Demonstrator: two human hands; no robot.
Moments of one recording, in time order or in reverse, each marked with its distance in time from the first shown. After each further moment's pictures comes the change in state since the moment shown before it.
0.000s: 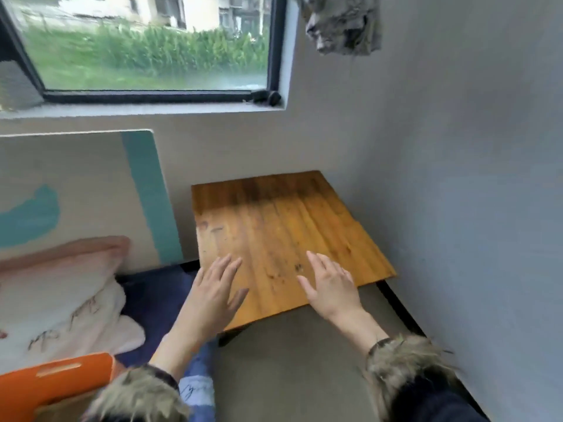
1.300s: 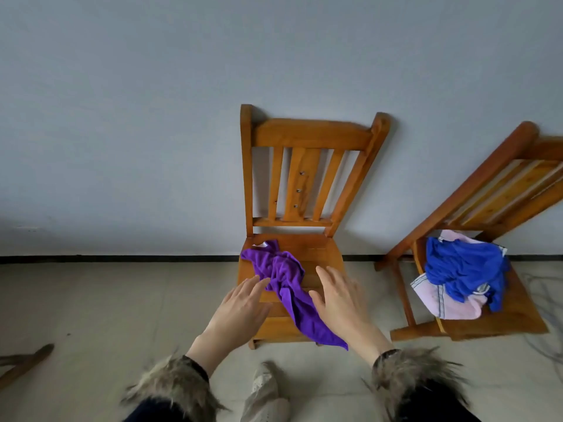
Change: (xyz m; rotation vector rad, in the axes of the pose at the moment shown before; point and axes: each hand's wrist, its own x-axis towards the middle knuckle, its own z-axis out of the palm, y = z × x) left_hand -0.153 0.694 0.388 -0.030 -0.910 1.152; right_hand -0.562 0.544 0.006 0.122 0.068 1.307
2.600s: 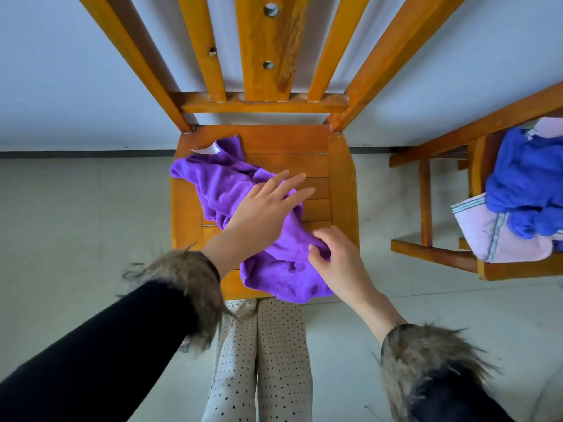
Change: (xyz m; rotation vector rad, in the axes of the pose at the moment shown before) left_hand 0.267 -0.043 0.189 0.107 -0.050 0.306; right_hand 0.149 0.123 0.205 0.566 -0.069 0.089
